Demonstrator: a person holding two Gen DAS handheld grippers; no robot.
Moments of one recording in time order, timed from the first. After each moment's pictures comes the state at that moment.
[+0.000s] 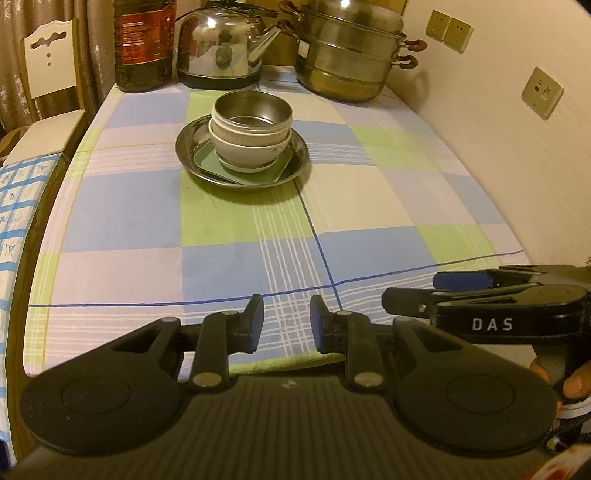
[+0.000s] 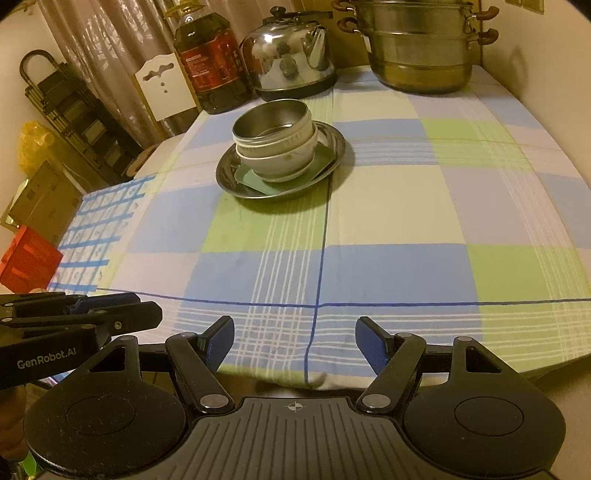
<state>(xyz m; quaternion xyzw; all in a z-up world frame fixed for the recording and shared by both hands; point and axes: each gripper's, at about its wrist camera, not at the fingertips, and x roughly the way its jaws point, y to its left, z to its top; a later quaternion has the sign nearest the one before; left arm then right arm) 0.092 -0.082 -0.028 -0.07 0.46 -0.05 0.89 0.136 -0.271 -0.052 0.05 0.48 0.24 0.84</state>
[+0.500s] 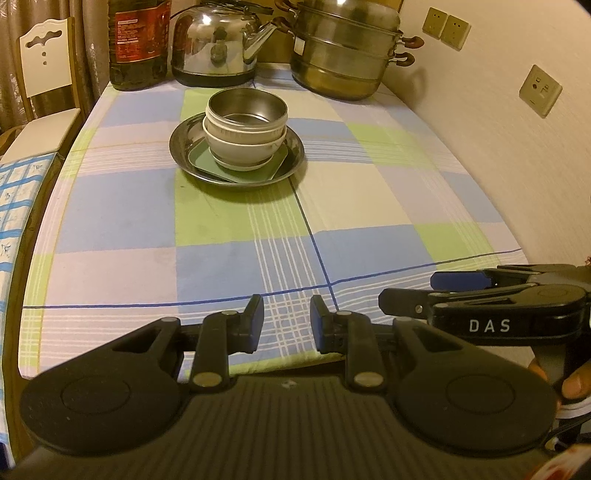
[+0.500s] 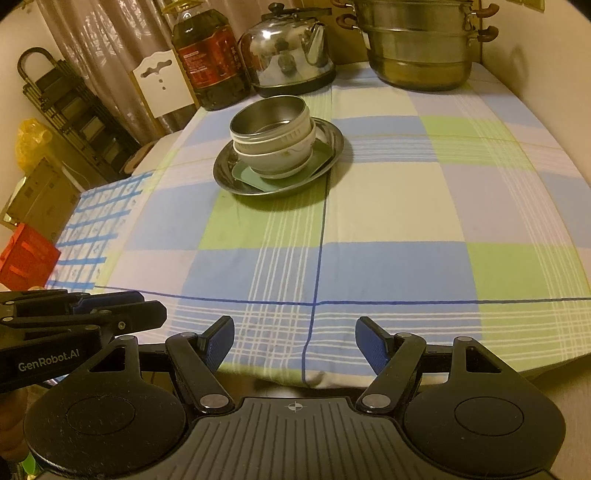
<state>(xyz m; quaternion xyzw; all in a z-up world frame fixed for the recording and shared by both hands) 0.095 -0.082 -0.031 -0.07 0.46 -0.06 0.88 0.136 -0.271 -0.051 0.05 0.49 0.23 0.84</state>
